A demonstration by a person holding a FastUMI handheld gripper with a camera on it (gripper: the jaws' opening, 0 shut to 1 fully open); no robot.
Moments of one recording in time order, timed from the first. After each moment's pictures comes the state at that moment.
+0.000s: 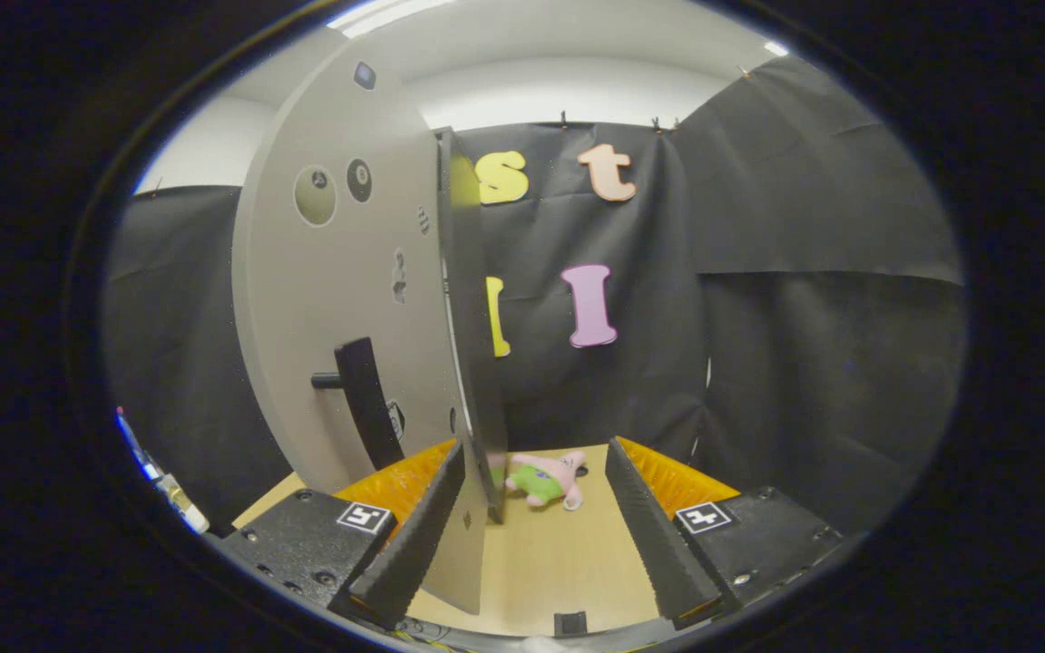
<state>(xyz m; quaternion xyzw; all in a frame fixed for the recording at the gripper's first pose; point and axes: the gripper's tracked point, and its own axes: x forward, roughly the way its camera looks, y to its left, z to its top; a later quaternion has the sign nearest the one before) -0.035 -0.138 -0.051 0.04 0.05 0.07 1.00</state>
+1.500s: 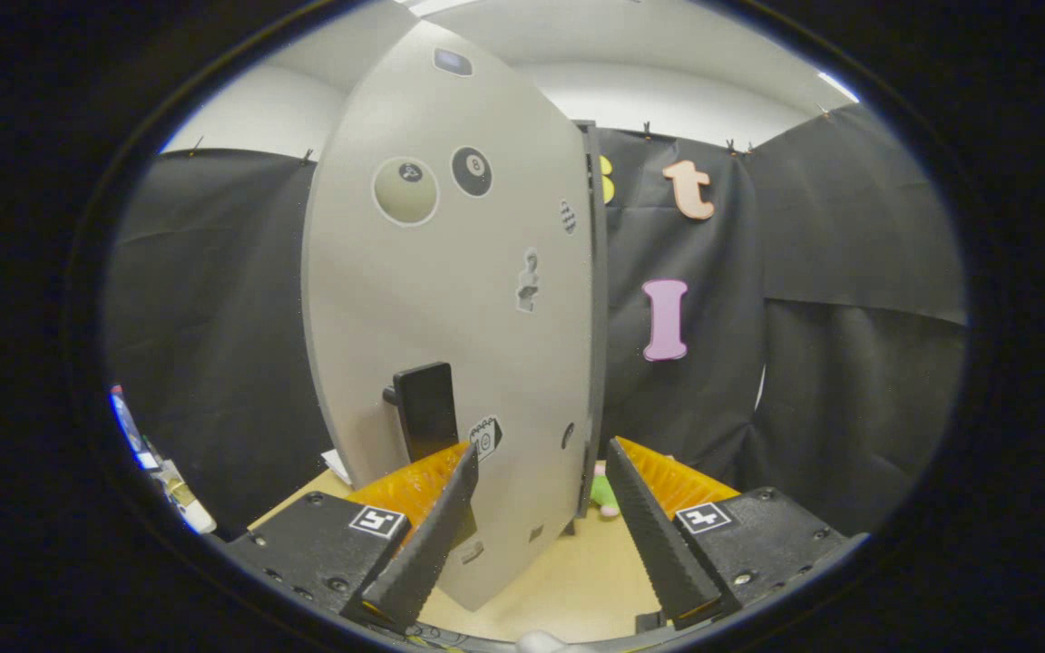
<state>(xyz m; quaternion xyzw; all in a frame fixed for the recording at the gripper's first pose) -0.033 0.062 -0.040 -0.01 0.04 0.08 1.00</state>
